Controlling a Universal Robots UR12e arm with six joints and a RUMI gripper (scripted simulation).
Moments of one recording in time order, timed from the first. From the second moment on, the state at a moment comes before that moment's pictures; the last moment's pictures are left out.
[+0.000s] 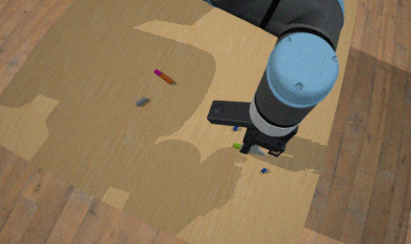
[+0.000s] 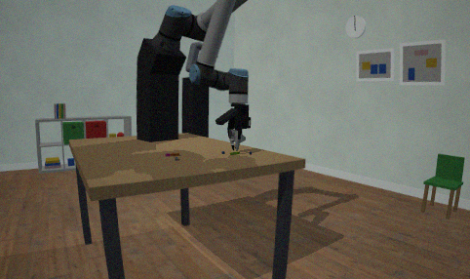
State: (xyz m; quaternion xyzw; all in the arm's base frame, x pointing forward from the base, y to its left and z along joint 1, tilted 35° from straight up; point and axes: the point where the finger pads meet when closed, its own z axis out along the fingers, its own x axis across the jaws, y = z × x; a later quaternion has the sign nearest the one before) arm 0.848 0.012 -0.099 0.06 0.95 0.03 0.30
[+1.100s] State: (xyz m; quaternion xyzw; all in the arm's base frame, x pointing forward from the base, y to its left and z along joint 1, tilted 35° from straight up) arm 0.854 0.012 -0.106 0.06 0.95 0.03 0.30
